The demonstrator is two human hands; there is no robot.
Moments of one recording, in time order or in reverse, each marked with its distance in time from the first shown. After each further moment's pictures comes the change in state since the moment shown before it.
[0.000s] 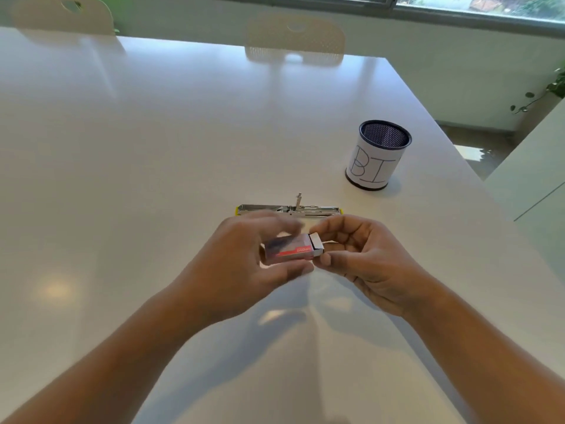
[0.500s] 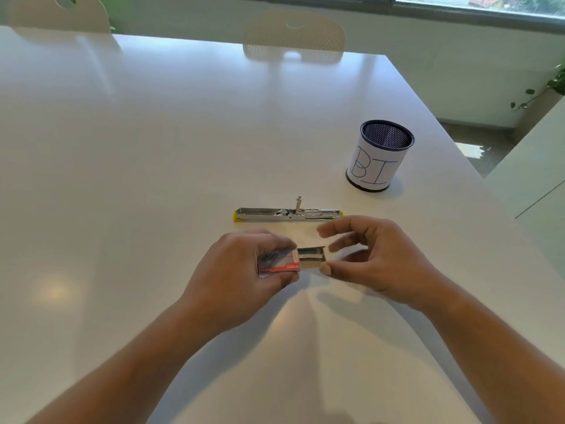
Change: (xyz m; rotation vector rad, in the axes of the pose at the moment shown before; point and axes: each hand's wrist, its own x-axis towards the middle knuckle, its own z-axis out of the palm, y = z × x) left_hand 0.000 -0.025 0.016 0.114 0.012 -0.138; right_hand 0.002 -0.005 -0.019 -0.701 0.187 0.025
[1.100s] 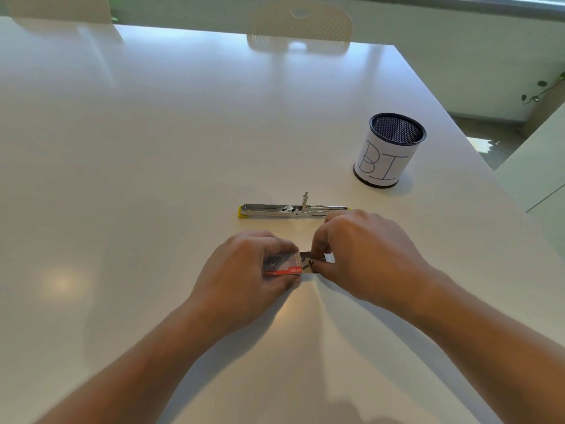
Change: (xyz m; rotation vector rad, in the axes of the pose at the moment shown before) left_hand 0.000 -0.003 0.005 0.039 -0.009 -0.036; right_hand 0.015 -0.029 0.028 -0.955 0.030 -0.256
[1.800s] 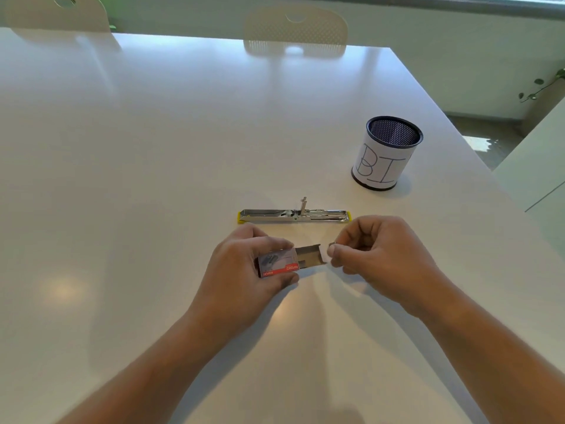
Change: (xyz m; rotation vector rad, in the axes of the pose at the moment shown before) left_hand 0.000 -0.002 0.004 -0.141 0.142 -0.109; right_hand -0.014 0.021 0.006 0.850 0.087 0.444
